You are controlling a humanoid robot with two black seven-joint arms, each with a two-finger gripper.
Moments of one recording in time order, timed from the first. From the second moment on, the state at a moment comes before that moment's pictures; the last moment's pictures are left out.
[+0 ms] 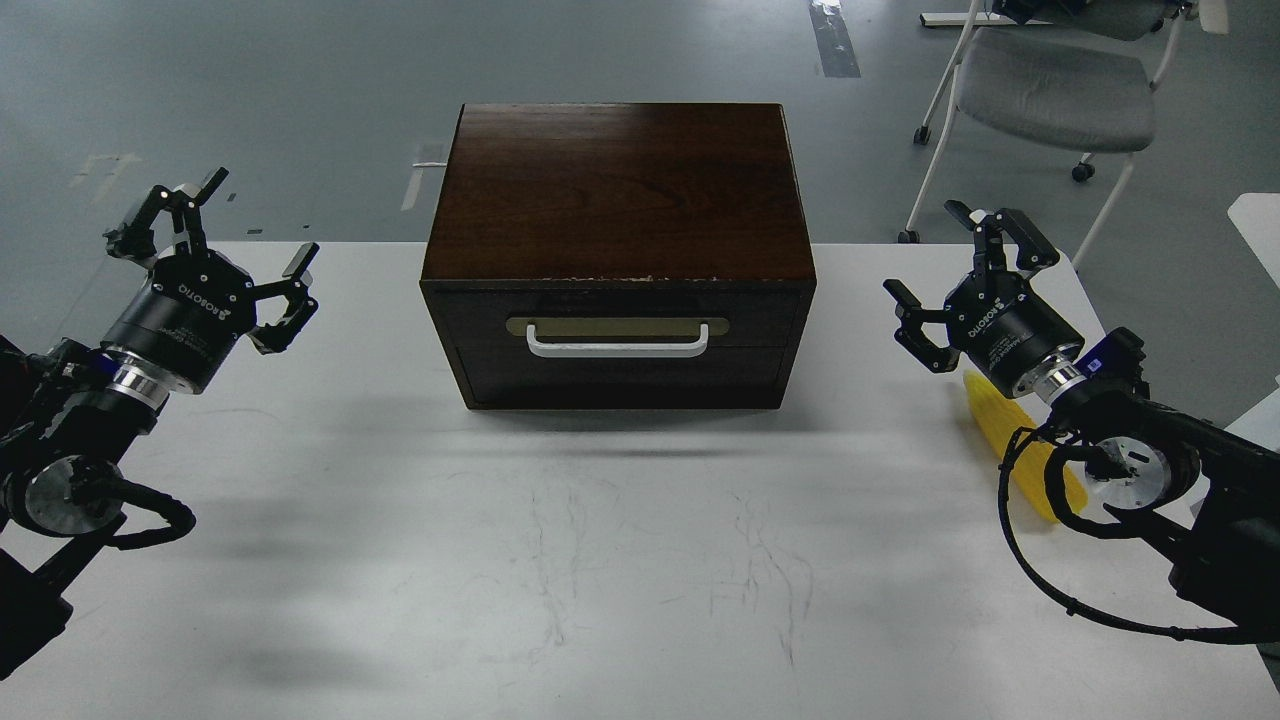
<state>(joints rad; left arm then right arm) -0.38 0.59 -0.92 -1.03 0.06 -0.49 -0.40 0.69 -0.51 0.35 0.87 0.05 0.44 0.49</state>
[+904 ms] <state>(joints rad) -0.45 0.64 -0.90 -0.81 0.06 -0.49 -0.37 0.70 -0.52 0.34 0.84 0.04 0.43 0.49</state>
